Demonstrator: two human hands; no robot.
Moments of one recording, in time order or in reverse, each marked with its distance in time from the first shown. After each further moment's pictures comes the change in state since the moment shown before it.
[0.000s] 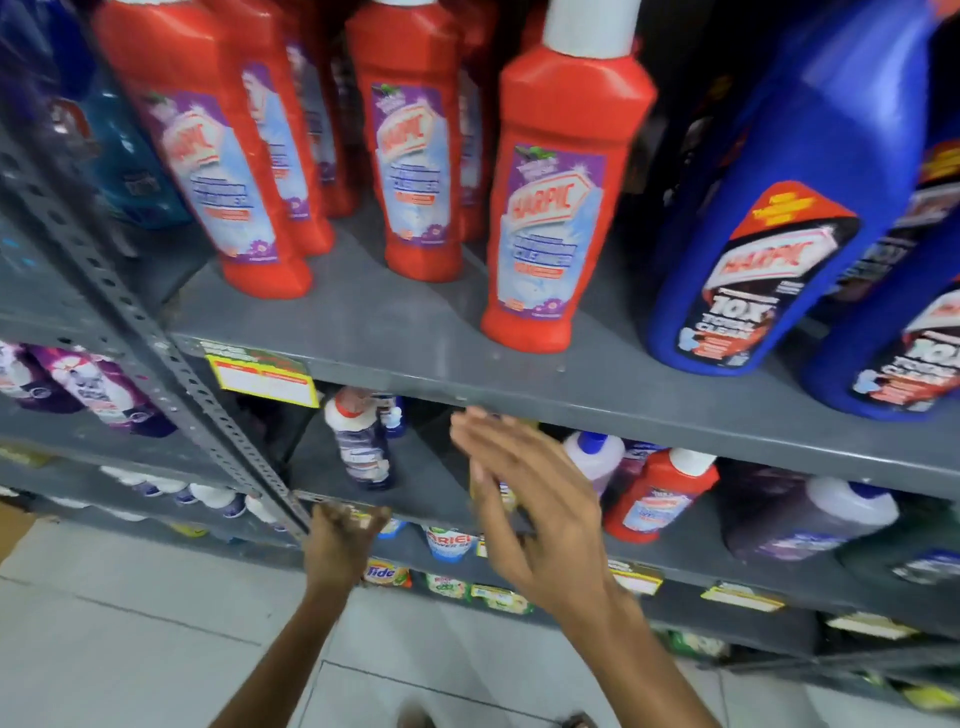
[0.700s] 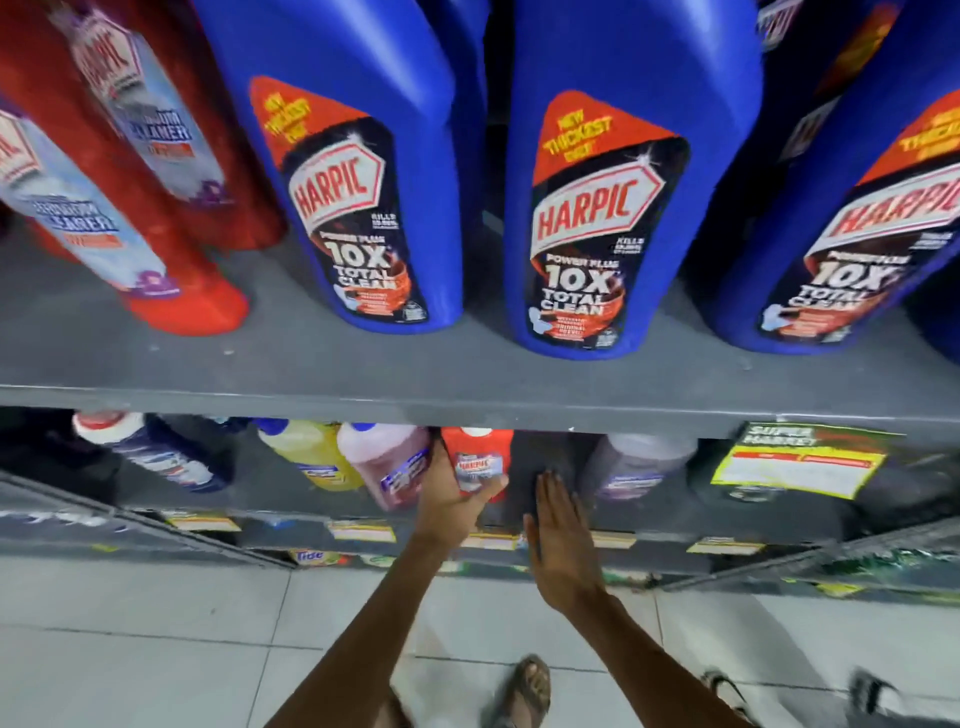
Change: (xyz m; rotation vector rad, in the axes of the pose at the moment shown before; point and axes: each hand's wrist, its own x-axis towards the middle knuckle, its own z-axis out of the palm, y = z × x) left_hand -0.149 0.129 0.287 -0.062 -0.376 0.326; right_hand -0.235 0.232 -0.152 -0.418 -0.615 0.834
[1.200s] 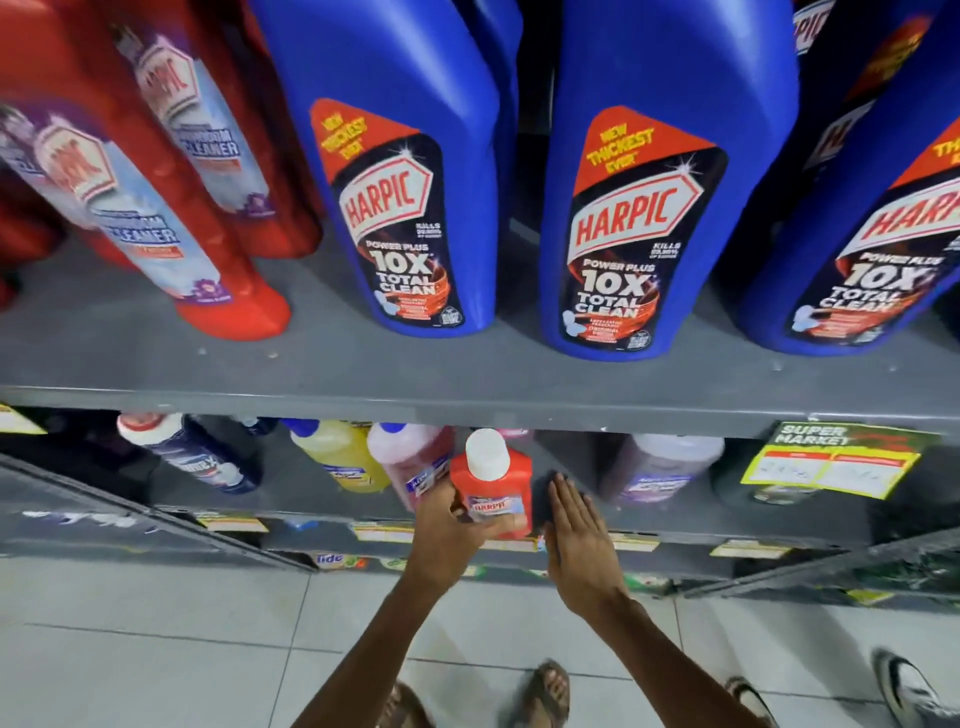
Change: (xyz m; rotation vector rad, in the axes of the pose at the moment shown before) left_hand -0.025 -0.018 -0.036 -0.057 -0.055 -0.059; right_hand 0.000 0.000 0.012 -0.061 0.008 -0.072
